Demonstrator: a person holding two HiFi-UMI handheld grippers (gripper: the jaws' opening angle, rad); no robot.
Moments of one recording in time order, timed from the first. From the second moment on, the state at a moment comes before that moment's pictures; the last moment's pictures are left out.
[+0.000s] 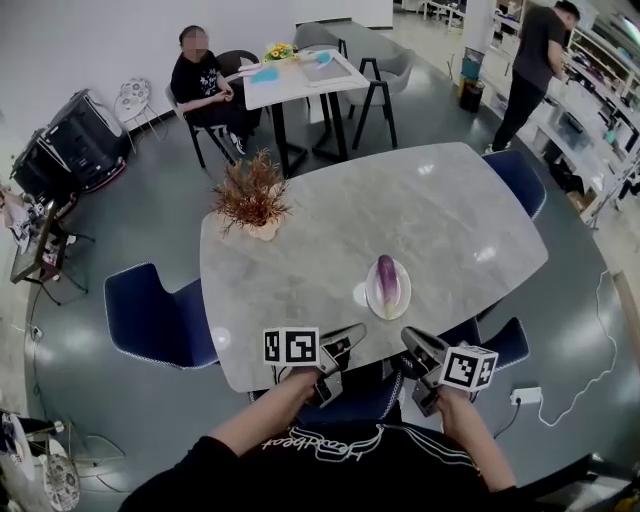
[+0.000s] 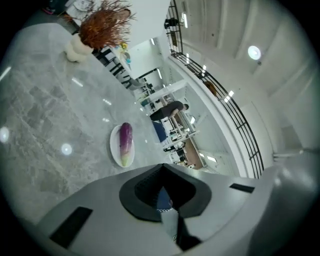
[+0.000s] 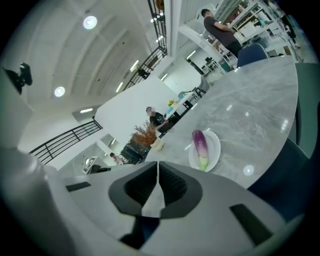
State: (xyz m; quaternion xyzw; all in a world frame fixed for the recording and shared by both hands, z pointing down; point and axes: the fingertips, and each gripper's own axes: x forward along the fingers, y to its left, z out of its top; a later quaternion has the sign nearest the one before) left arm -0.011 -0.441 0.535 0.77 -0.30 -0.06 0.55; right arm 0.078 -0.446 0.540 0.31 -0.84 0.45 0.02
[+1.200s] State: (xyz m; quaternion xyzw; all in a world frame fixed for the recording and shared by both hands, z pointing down) left arm 0.072 -0.236 0.413 0.94 -0.24 0.03 0.23; right arm 0.107 -0.247 0.429 0.21 -0.95 0.24 0.06
